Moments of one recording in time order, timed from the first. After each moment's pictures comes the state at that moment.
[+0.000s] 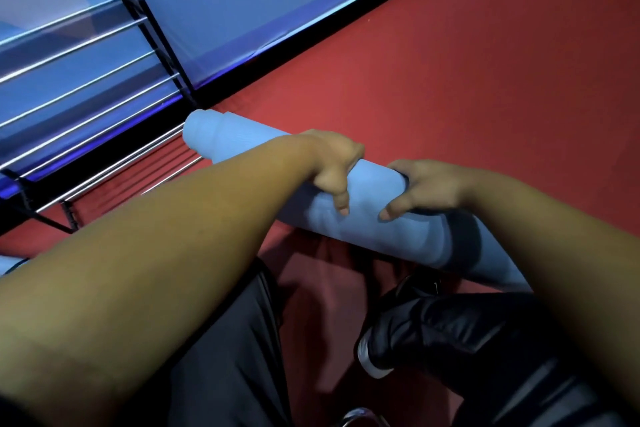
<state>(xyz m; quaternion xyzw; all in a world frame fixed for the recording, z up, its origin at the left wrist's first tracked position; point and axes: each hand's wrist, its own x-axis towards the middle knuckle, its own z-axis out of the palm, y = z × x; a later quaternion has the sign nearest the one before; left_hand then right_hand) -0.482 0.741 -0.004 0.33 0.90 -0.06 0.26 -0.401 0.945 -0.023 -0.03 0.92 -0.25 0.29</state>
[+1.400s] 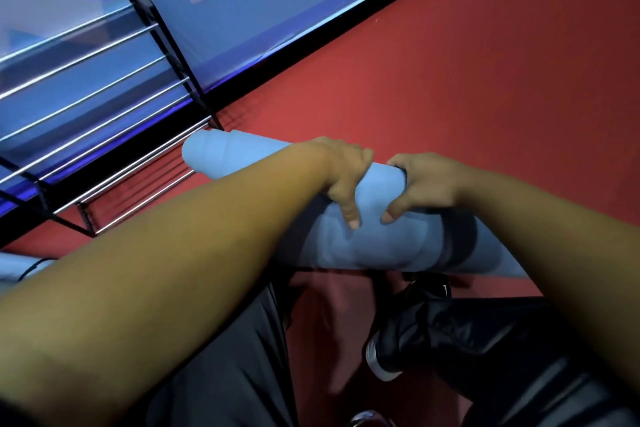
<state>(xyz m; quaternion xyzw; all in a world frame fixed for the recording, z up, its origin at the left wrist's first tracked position) -0.474 0.745 -0.006 0.36 0.89 -0.11 0.27 -0.409 0.937 -0.026 -0.05 0.95 -0.19 0.24</state>
